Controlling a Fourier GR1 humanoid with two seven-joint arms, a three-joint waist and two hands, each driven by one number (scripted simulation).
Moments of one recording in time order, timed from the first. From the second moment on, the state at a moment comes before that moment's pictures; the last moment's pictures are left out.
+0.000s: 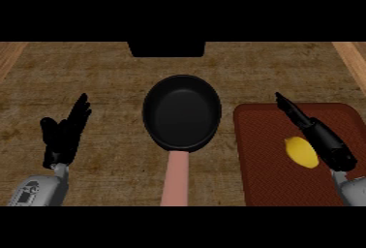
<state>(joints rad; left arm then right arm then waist) -0.16 0.32 -0.10 -1.32 0.16 0.19 0.08 -0.17 -0.58 0.30 -1.47 -0.15 0.09 -0.14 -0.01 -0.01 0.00</state>
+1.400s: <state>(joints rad) -0.11 0.27 -0.21 -1.35 0.17 -0.03 0.11 0.13 -0.80 -0.06 -1.81 -0.33 0.22 -0.18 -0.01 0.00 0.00</state>
